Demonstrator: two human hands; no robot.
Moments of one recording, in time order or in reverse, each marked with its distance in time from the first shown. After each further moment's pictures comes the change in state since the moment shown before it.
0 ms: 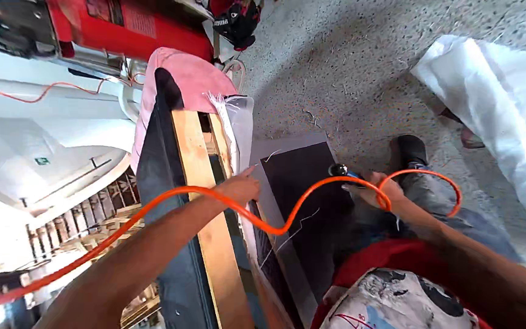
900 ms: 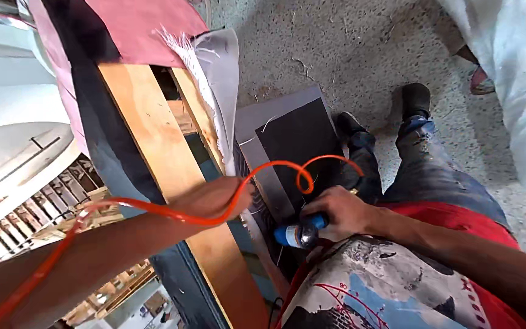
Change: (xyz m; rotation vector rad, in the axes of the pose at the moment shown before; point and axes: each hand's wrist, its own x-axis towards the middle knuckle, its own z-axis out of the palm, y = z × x) left_hand -0.045 -0.019 0.060 -0.456 0.307 0.027; right_hand -0.033 -0.127 0.090 0.094 -0.308 -0.721
